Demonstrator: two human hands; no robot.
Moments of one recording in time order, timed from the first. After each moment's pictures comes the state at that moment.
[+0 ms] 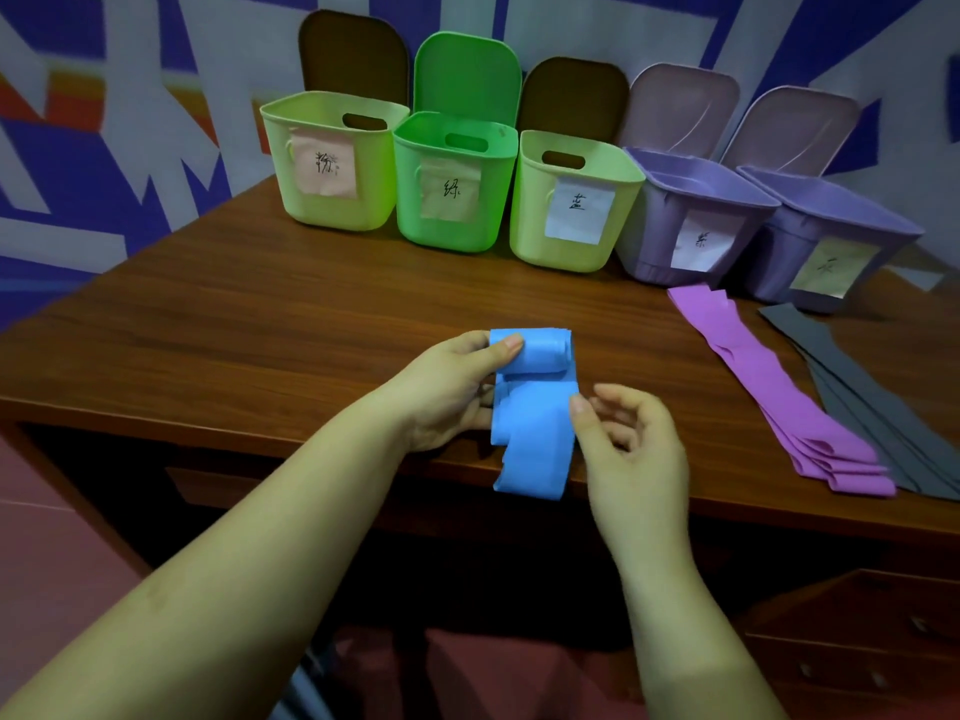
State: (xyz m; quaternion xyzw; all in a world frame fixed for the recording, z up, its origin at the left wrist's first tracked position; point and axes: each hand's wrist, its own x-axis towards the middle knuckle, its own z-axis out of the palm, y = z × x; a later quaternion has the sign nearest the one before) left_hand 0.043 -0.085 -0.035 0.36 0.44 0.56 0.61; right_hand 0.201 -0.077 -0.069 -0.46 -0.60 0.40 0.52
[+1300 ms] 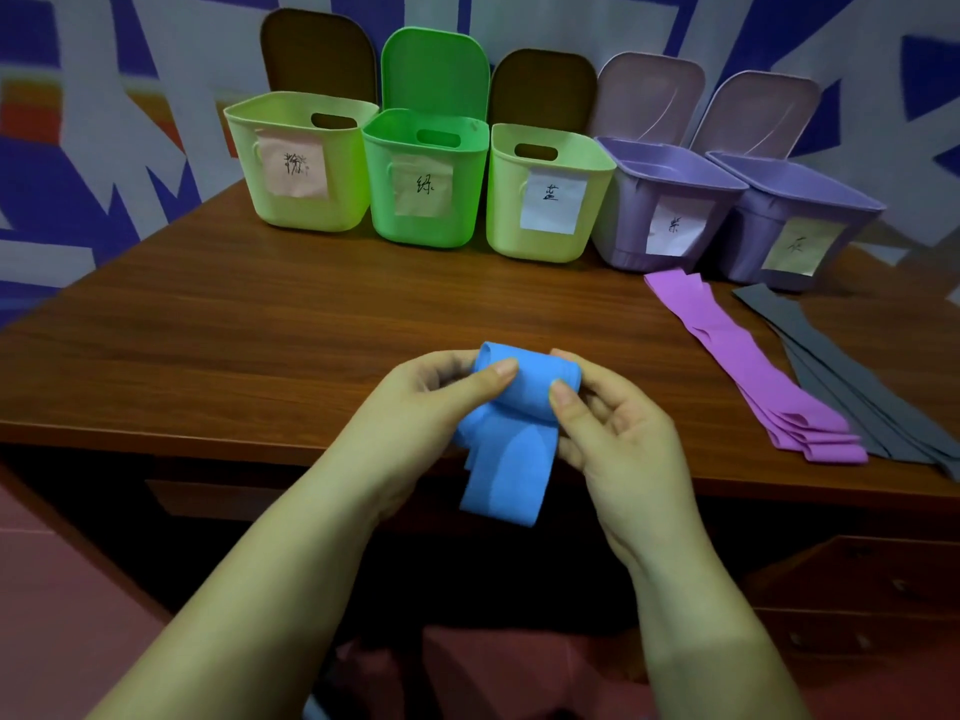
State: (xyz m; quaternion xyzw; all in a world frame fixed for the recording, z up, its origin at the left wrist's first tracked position) left_hand 0.063 -0.142 -0.021 0.42 0.49 0.57 0.50; right_hand 0.205 -0.095 -0.045 -0.35 -0.56 0.56 0.50
